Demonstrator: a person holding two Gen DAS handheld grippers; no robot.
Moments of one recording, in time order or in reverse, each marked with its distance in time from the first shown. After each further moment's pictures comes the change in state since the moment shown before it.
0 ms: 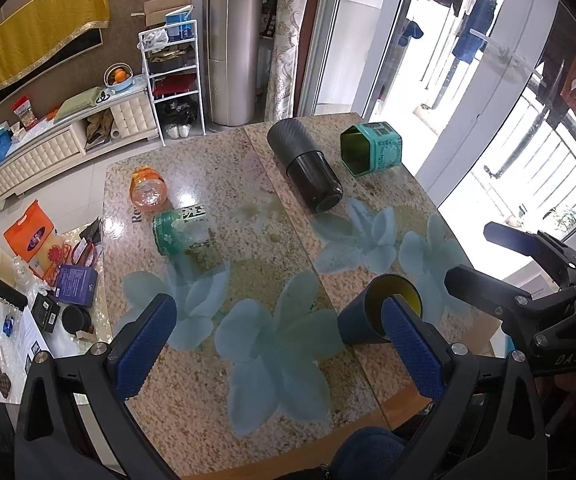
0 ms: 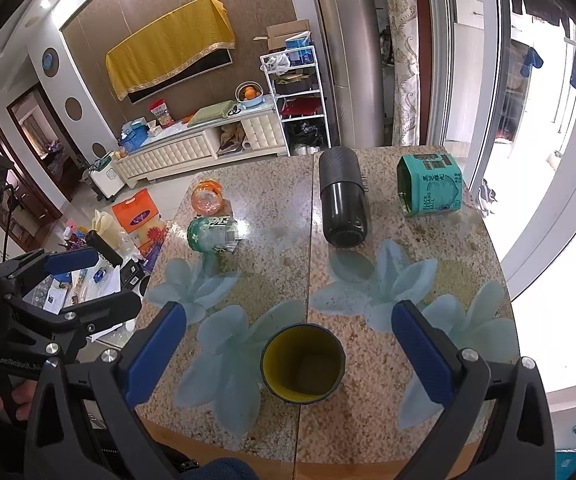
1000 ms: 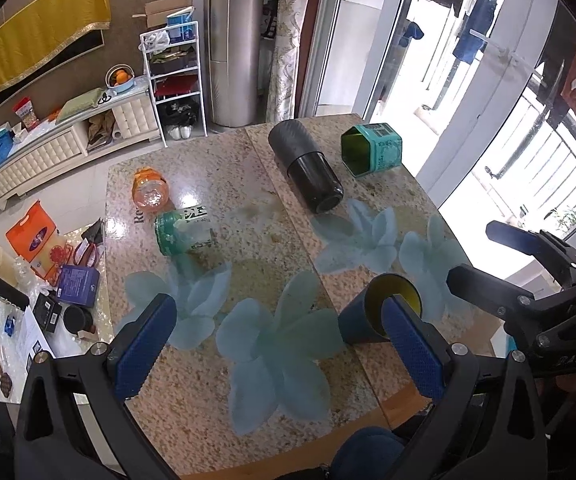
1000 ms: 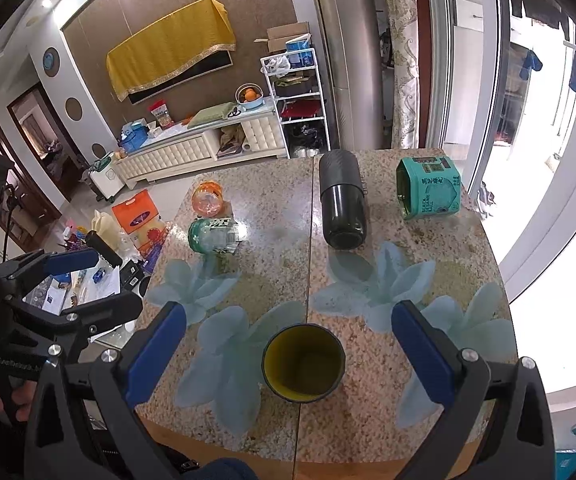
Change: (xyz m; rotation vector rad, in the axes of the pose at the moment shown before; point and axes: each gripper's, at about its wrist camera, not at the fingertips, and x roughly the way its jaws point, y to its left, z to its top) left arm -0.004 0.000 0.000 -0.002 -0.003 0.006; right arm -0.002 0.002 -0.002 -0.005 -0.012 -0.004
